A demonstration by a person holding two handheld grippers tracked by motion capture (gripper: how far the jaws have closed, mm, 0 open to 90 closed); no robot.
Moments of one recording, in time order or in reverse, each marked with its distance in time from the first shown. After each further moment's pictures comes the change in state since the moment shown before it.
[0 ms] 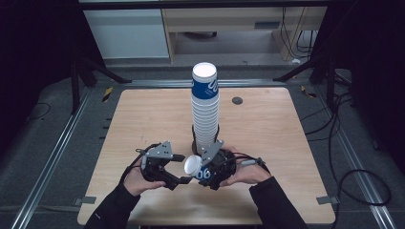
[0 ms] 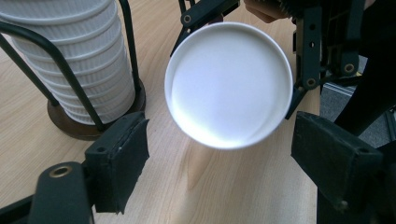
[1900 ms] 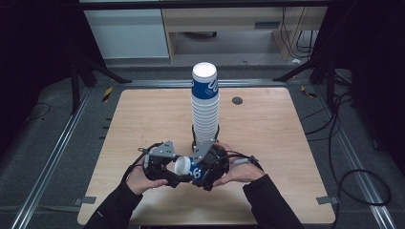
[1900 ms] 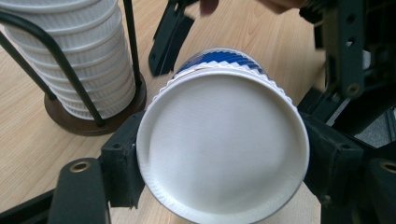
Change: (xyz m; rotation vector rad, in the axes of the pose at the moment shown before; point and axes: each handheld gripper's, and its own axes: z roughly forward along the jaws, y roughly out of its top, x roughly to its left) left arm 0.004 -0.001 0.003 0.025 0.008 -0.009; right arm 0.001 0.022 0.002 0.002 -0.015 -0.014
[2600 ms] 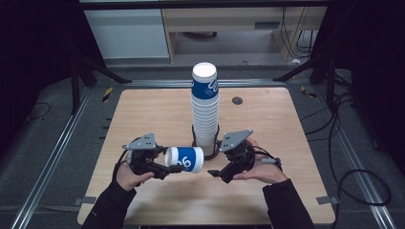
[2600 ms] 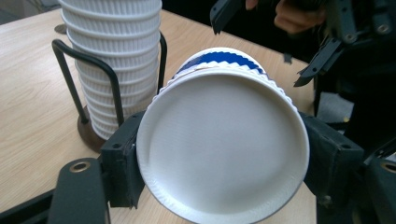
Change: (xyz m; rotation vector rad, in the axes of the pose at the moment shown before) left arm 0.019 -0.012 -0.034 -0.235 -0.021 -0.065; right arm -0.010 -0.037 -0.059 -0.202 -0.098 0.170
